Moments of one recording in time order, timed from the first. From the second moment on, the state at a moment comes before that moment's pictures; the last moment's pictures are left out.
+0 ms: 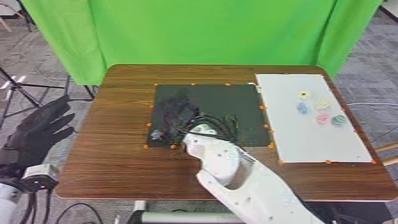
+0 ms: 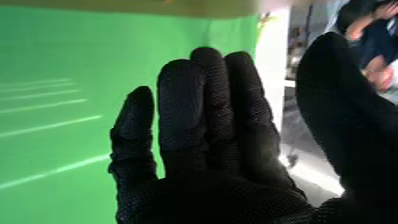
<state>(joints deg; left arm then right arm) 139.0 -58.8 -121.4 -127.2 46.4 -1.6 -0.2 -71.8 -76.2 41.3 -97.7 -155.5 -6.5 16.0</state>
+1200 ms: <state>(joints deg) 141.6 -61.5 -122.5 -127.8 46.4 -1.4 0.9 -92.0 -46.4 79.5 -98.1 -143.4 -7.8 31.4</state>
